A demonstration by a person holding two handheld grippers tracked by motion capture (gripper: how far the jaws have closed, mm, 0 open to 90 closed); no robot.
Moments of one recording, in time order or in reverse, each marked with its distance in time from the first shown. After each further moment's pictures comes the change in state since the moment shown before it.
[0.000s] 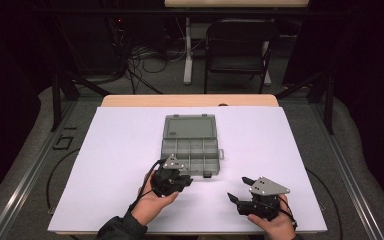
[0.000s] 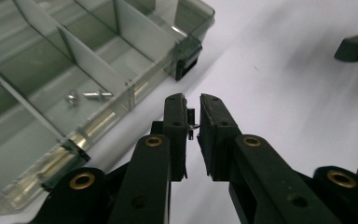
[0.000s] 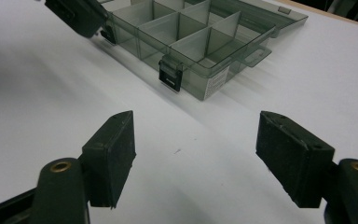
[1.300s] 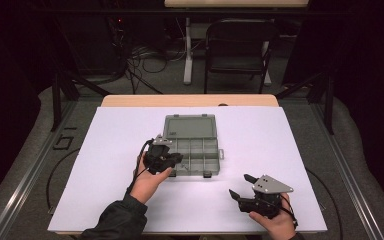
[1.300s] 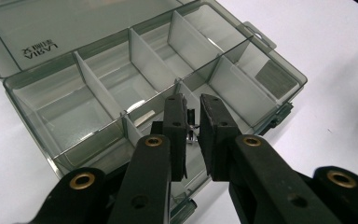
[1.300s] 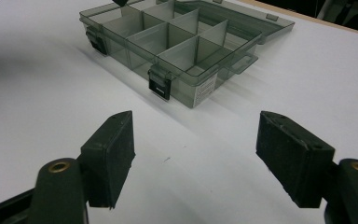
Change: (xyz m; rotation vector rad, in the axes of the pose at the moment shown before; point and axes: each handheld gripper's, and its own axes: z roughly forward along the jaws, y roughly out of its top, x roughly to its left) left arm 0.055 0.023 0.002 -0.063 0.101 -0.124; right arm -0.006 0.000 -0.001 -0.035 -0.016 0.026
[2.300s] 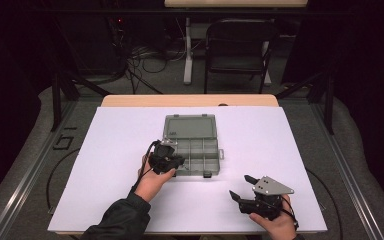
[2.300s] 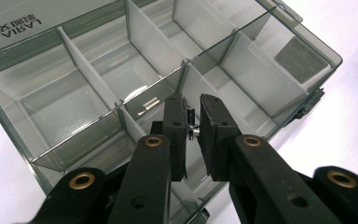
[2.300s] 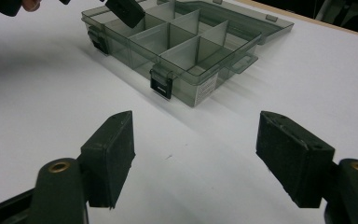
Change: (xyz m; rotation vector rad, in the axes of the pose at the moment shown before) left arm 0.001 -0.002 0.022 0.078 0.026 0.009; right arm 0.003 0.000 -0.003 -0.001 -0.010 -0.007
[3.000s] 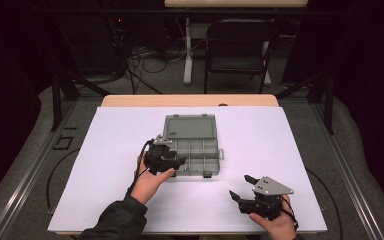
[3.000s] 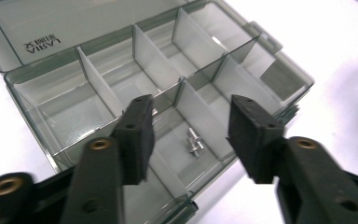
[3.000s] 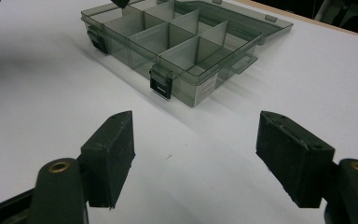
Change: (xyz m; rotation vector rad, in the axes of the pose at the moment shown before) left arm -0.001 0.000 -0.023 -0.086 -0.010 -0.037; right arm 0.001 0.000 0.000 -0.001 -0.001 -0.002
